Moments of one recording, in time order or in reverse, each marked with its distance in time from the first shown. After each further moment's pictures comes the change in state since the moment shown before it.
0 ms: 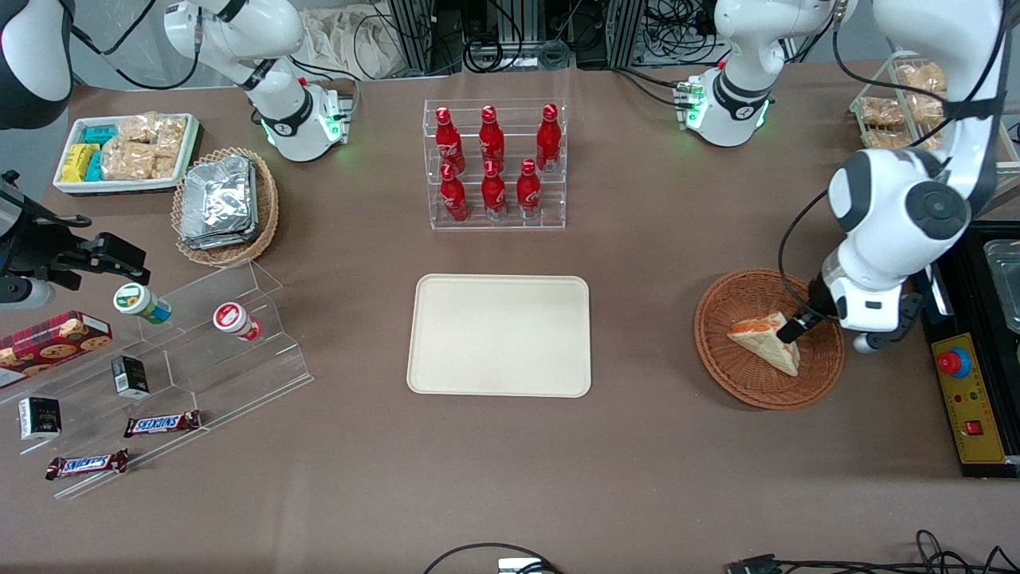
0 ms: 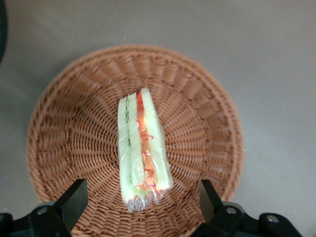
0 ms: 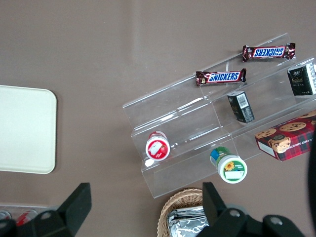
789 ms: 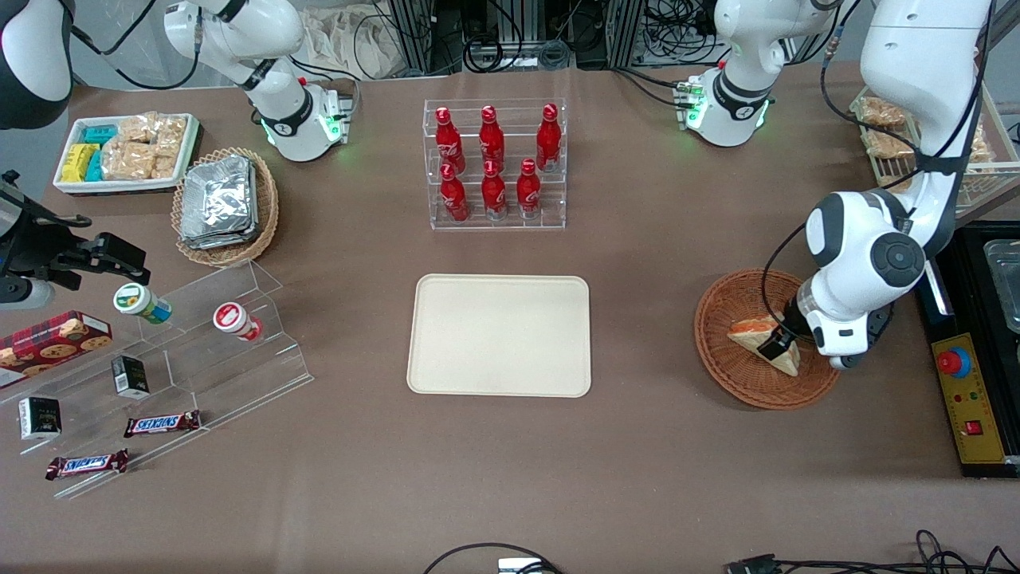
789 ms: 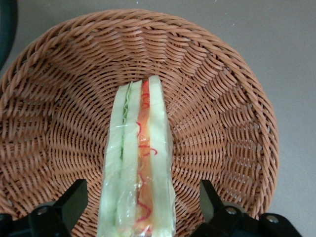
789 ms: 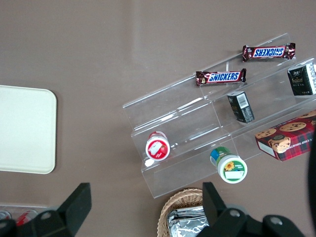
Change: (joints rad) arm 0.001 0.151 0.001 0.059 -0.001 0.022 -0.120
